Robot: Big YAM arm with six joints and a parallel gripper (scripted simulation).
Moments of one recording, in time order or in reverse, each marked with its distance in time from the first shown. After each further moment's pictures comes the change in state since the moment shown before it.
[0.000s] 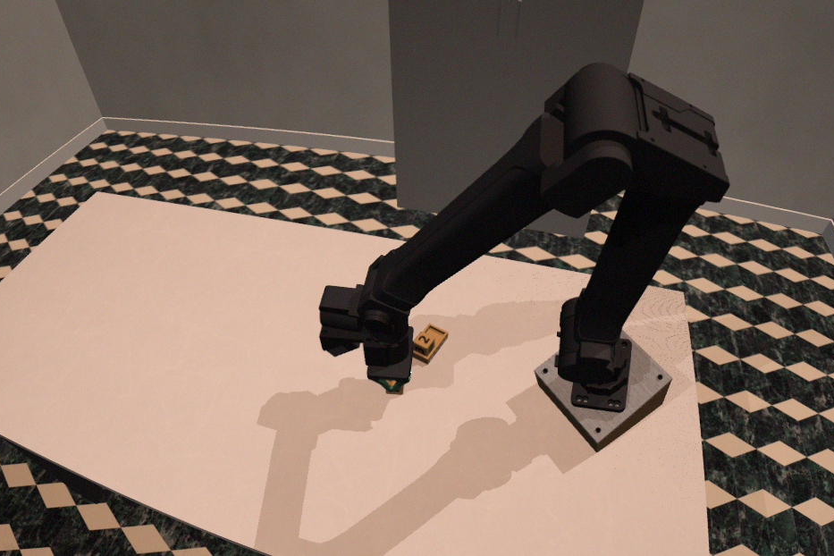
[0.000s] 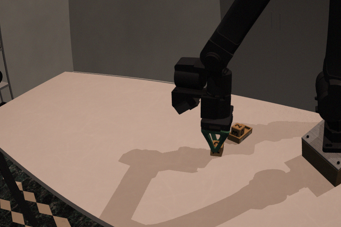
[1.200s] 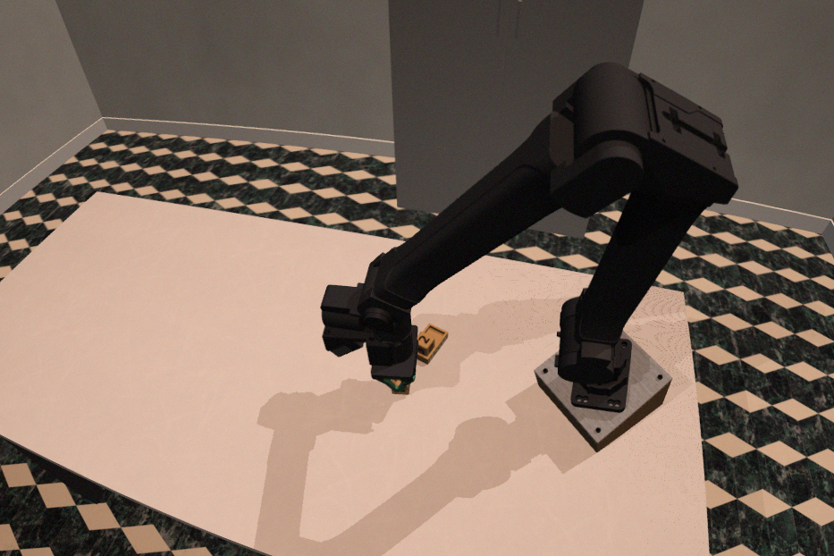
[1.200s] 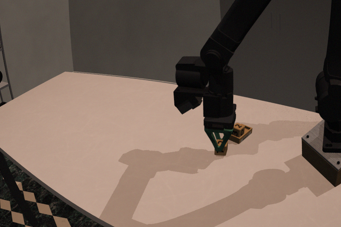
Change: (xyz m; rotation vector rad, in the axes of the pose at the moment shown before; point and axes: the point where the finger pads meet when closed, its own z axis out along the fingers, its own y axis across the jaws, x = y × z) arm 0.010 0.002 -0.006 -0.005 0.038 0.006
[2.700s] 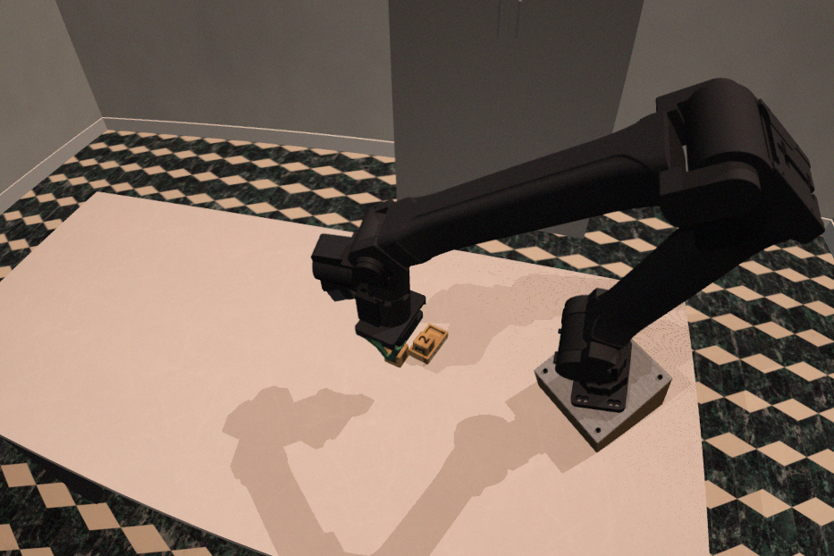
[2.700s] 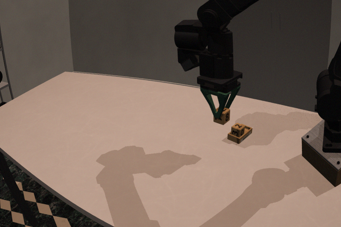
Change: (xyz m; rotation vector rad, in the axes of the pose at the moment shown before) arm -0.001 0.000 -0.090 -0.001 -0.021 0.406
